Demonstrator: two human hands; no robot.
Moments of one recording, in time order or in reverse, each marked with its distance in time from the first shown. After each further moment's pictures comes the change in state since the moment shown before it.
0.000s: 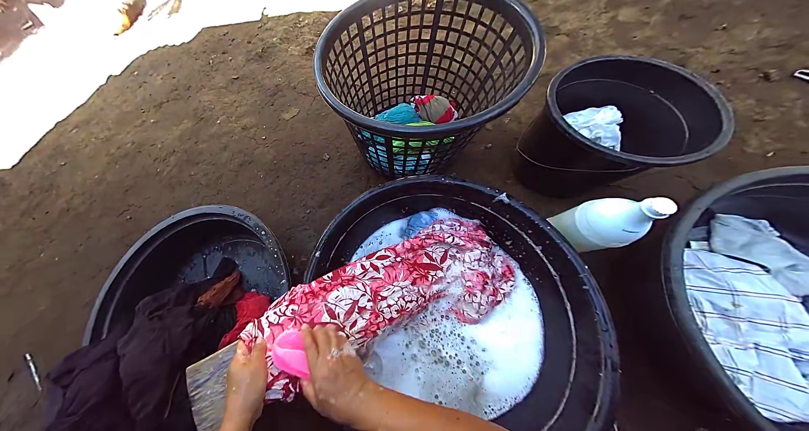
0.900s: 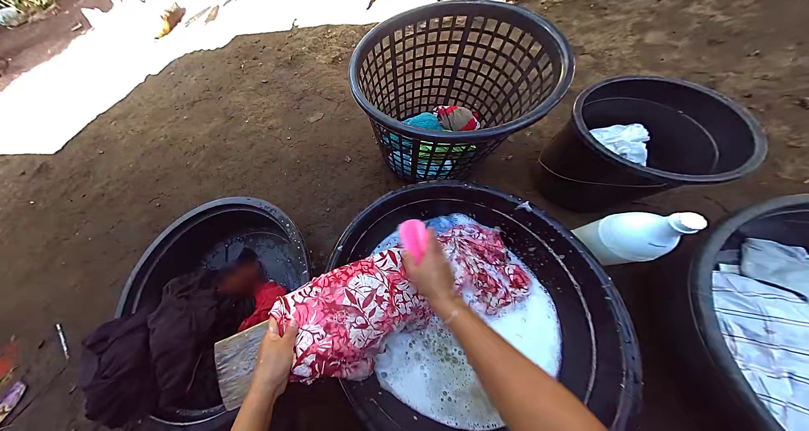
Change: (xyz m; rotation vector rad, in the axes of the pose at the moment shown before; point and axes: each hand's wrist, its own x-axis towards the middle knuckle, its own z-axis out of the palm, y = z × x) left_hand -0.001 0.004 -0.002 -0.184 -0.174 -0.034; right_hand 0.040 0.112 -0.110 0.049 0.275 0.644
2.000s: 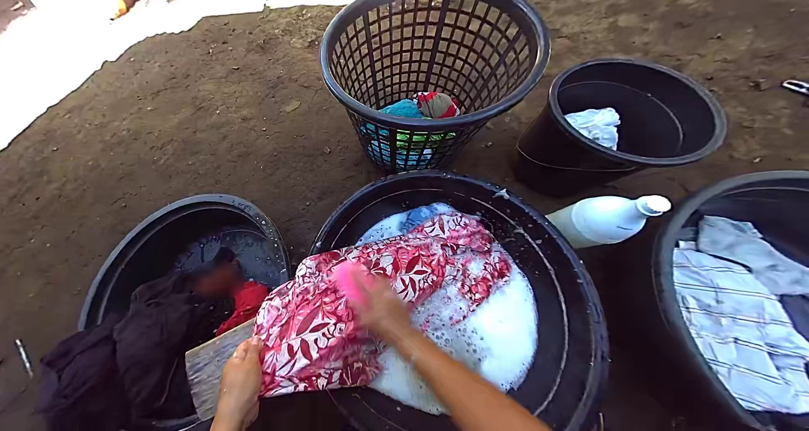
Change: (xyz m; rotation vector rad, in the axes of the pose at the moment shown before) left_hand -0.010 -0.026 -0.014 0.148 0.169 -0.059; right_hand -0.064 0.011 0.064 -0.099 -0.089 -0.287
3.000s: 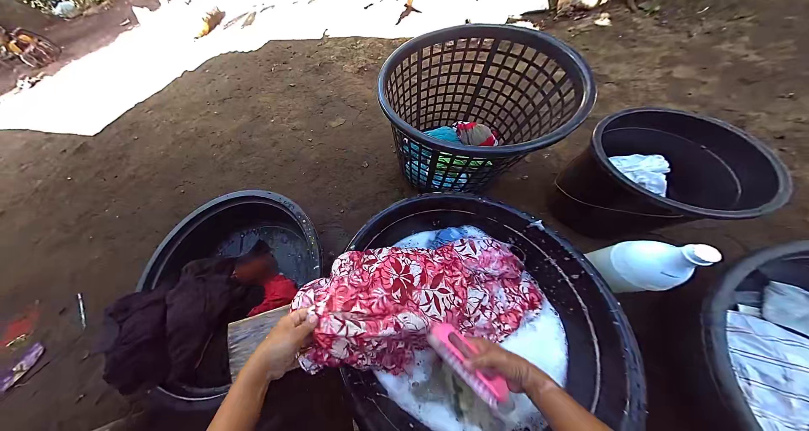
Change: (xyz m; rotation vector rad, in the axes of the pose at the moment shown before) left_hand 0.010 0.039 -0.014 -0.215 -0.656 0.045; right_hand -0.052 0.154 -0.070 0.798 -0.633 0.294
